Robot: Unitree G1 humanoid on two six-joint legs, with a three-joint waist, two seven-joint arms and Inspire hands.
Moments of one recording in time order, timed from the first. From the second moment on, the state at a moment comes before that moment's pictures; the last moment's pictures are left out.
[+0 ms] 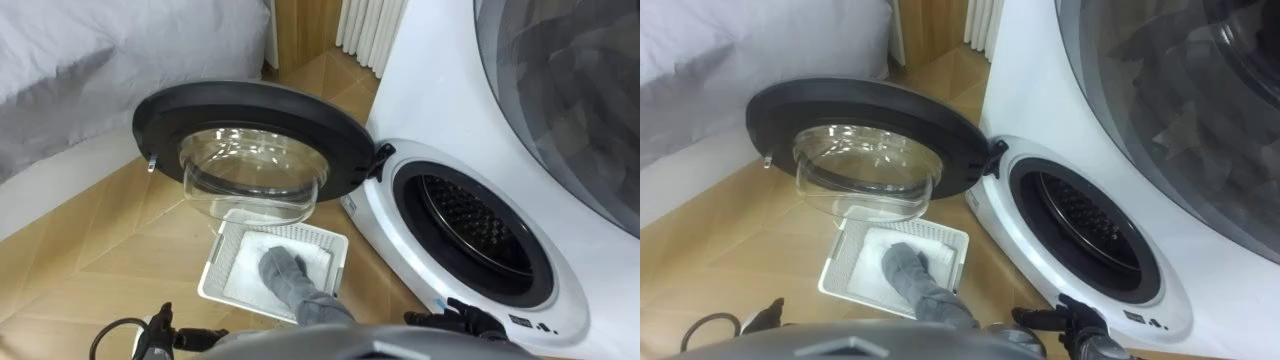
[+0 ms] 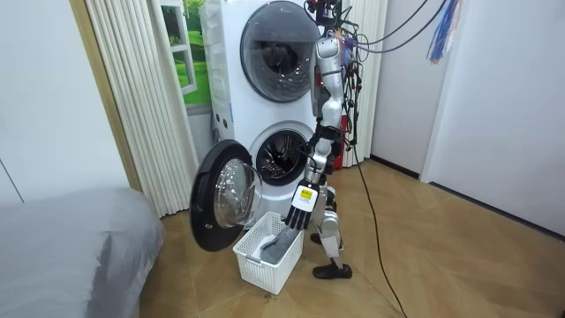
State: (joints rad) left arm 0.19 0.18 0.08 1.13 0.08 -0.07 0.10; right arm 0.08 -0.21 0.04 1.29 0.23 -0.06 0.10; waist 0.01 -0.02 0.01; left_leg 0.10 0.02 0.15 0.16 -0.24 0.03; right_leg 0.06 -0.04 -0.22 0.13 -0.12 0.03
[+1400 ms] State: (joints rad) left arm -0.25 0.14 -0.19 1.26 0.61 -0.10 0.15; right arm -0.19 -0.19 0.15 1.36 0.18 -0.08 0.08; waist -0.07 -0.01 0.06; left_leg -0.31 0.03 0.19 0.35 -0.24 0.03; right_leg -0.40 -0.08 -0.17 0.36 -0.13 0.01
